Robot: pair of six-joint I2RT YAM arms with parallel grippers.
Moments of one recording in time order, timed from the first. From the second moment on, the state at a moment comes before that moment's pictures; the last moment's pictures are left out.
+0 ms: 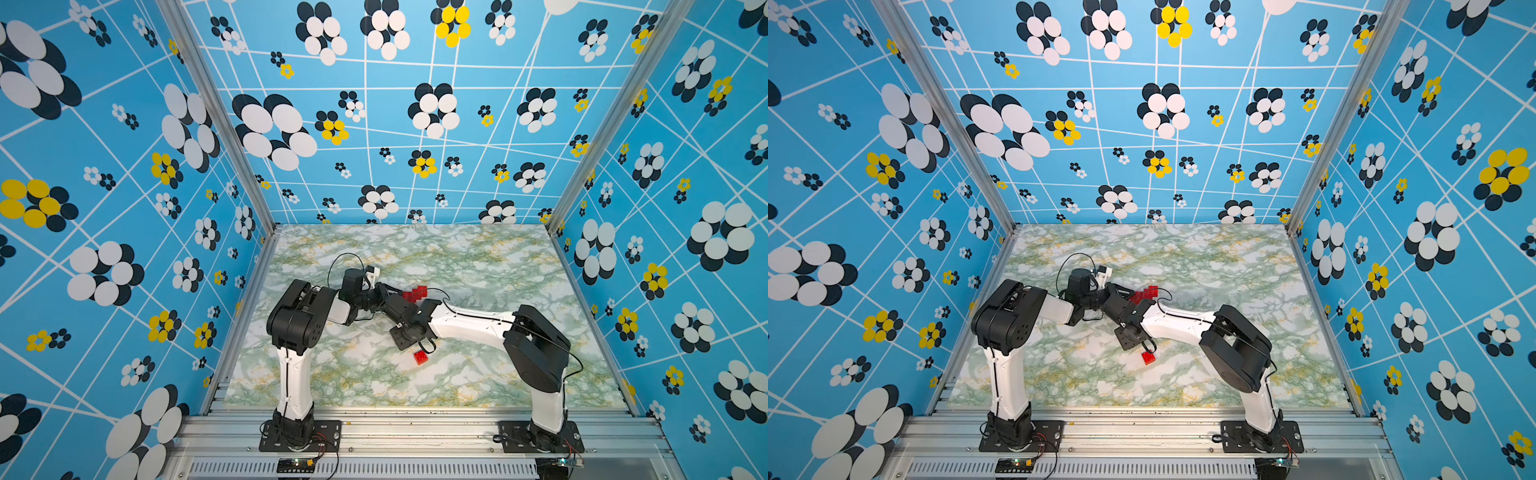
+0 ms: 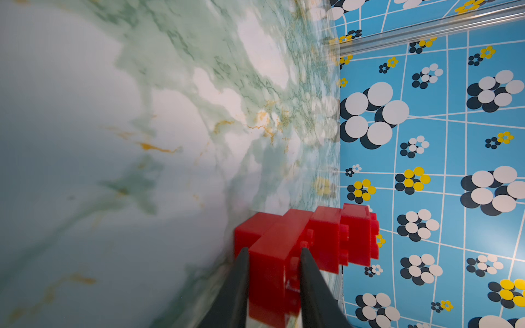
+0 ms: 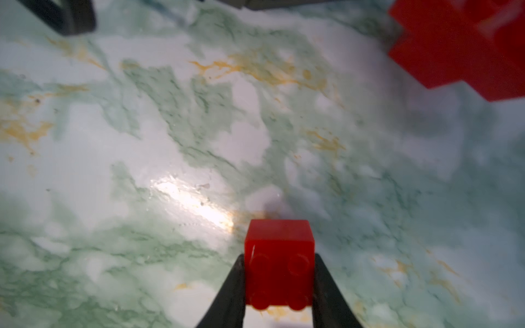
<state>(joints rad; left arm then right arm) -0.31 2.05 0.87 0.67 0.77 -0.98 0.98 1.90 1.30 -0.64 0.19 0.43</state>
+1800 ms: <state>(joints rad) -0.37 2.05 0.84 0.73 0.74 -1.01 1.04 1.85 1.28 -0.92 0.11 0.55</state>
